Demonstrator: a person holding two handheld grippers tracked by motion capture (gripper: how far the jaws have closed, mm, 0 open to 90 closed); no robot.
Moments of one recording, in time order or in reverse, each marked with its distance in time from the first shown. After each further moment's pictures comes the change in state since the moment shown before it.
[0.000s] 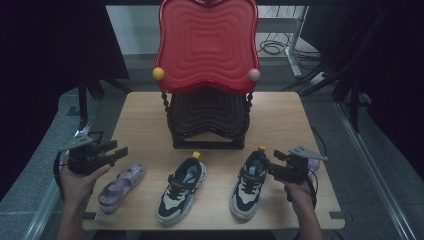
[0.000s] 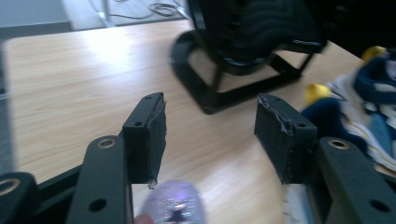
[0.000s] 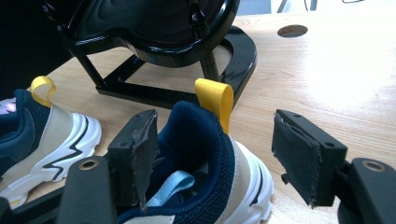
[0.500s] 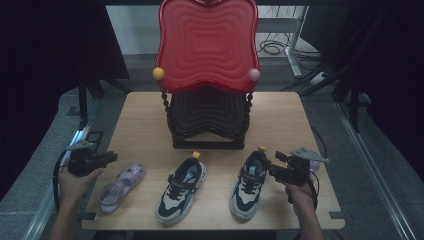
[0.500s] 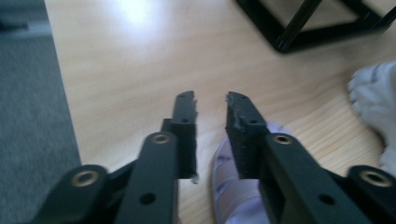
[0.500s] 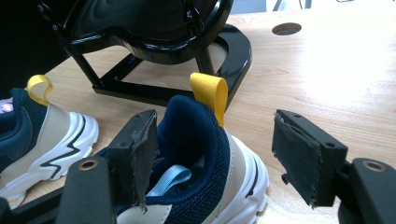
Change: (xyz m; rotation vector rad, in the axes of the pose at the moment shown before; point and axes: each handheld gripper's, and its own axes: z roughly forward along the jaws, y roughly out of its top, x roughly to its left) left arm 0.068 -0.046 0.018 0.120 0.104 -0.086; right arm 0.000 -0.003 -0.005 -0.003 -0.016 0.007
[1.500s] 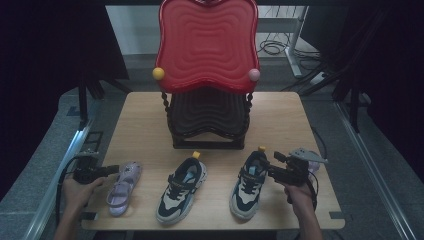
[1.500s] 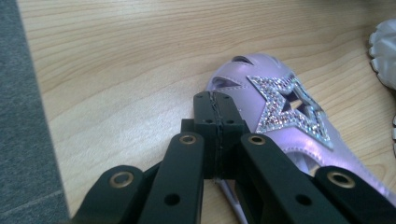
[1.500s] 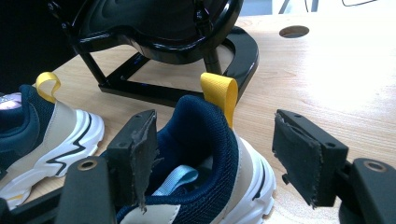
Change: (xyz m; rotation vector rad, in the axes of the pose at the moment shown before) left arm 0.012 -0.033 0.028 0.197 -0.052 -0.098; right arm 0.003 -0.001 0.001 -0.004 0.020 -0.015
